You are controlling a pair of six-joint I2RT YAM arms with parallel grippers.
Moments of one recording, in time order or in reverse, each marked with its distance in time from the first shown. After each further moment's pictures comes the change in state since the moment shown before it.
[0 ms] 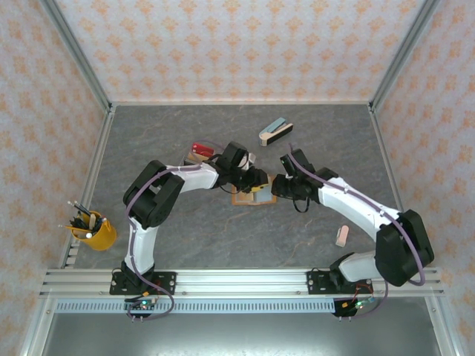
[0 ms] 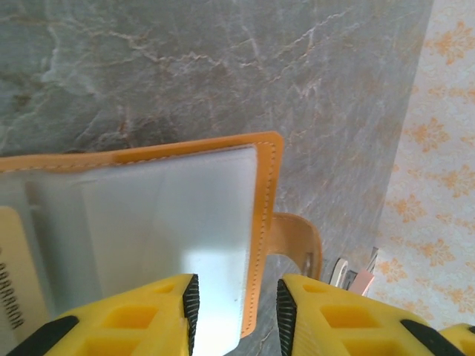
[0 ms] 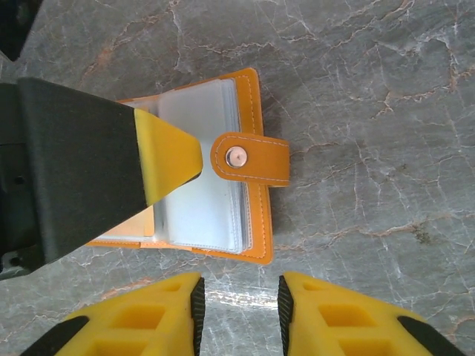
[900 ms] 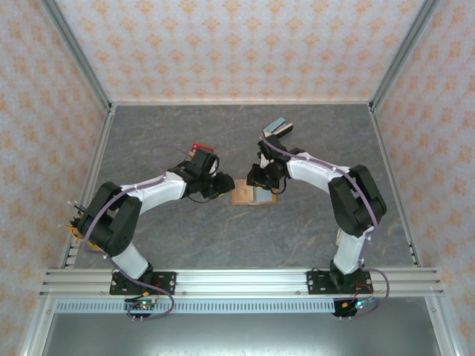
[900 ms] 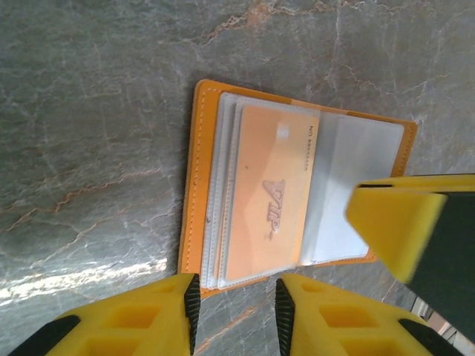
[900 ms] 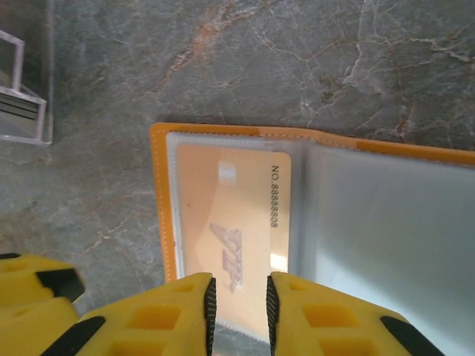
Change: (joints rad) left arm 0.105 -0.391 -0.307 -0.214 -0.250 0.086; right arm 0.001 0.476 0.307 0.063 -0.314 0.003
